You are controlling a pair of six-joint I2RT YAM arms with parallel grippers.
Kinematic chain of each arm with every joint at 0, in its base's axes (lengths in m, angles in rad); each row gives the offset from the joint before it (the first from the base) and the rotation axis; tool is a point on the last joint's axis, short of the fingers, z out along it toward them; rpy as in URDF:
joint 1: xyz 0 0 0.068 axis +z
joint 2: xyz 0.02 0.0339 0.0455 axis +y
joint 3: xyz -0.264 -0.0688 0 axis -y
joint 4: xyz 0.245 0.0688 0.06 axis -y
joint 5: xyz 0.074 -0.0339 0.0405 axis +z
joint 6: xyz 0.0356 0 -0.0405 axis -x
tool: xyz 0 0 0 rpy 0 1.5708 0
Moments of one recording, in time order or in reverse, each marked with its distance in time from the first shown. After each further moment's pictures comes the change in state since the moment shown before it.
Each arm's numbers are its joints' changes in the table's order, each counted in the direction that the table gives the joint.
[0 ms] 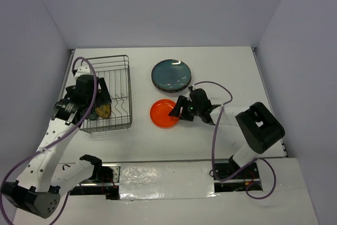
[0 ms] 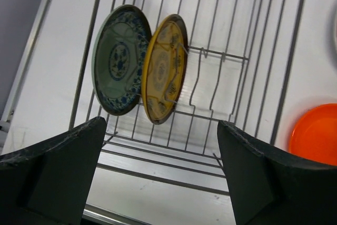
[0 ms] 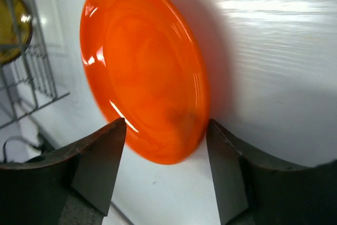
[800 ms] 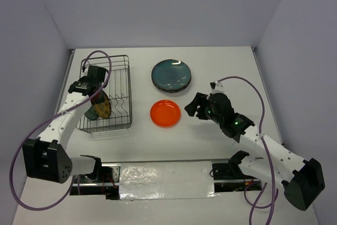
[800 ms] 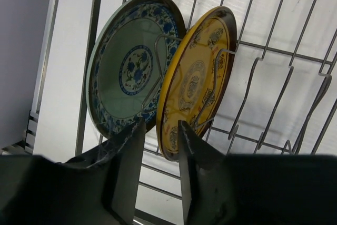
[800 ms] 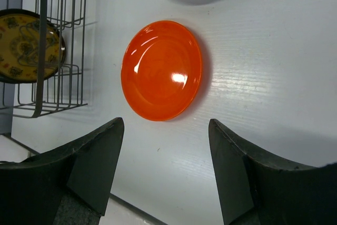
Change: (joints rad) left arm 0.140 0.331 0.000 0.061 0.017 -0.113; right arm 0.072 -0.693 -0.012 -0.483 -0.386 0.092
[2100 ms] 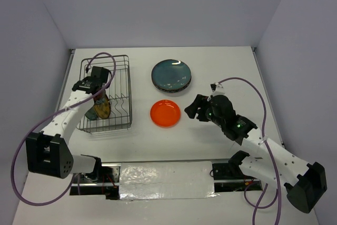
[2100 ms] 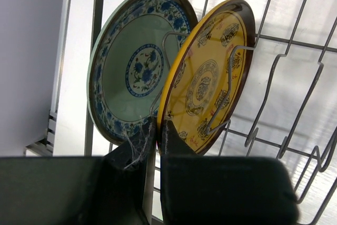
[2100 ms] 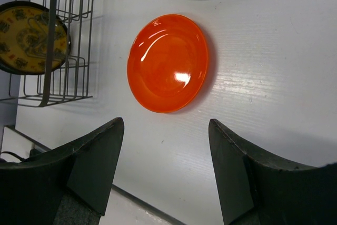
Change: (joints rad) left arm -0.004 0.053 -0.015 0.008 0.038 -0.051; right arm 0.033 -0.060 0.000 -0.046 -0.011 -0.002
